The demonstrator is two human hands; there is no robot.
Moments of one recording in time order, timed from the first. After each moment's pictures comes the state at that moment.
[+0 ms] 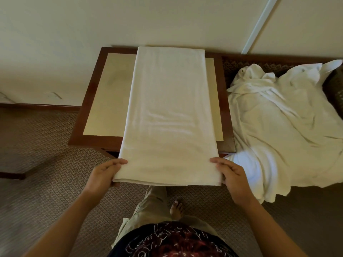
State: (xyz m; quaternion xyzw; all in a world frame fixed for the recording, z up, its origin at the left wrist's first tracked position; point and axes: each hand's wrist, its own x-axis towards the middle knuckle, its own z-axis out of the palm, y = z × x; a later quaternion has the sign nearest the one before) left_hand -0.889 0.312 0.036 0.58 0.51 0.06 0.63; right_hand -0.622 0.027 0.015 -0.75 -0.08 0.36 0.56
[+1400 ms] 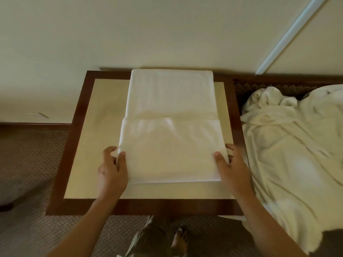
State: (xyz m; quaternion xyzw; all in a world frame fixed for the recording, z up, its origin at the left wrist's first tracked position) left_hand -0.711 0.436 0.005 0.74 0.55 0.16 0.37; right_hand -0.484 0.199 0.001 -0.90 -0.11 0.19 0.36
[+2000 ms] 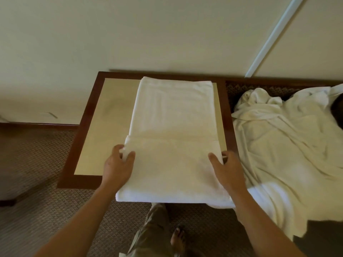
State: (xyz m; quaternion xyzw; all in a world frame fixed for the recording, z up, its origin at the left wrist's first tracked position) left_hand -0.742 0.395 0.037 0.74 0.54 0.07 0.40; right_hand -0.531 0.159 0.027 -0.90 -0.07 0.21 0.37
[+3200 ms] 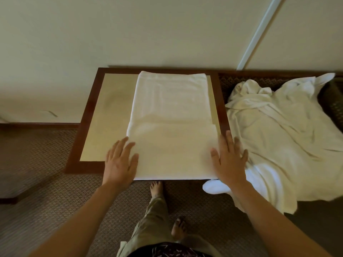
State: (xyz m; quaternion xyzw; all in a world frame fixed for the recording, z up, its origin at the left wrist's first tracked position) left_hand -0.794 0.375 0.001 0.91 0.34 0.06 0.21; right_hand -0.548 0.112 0.007 -0.94 -0.29 0.11 0.13
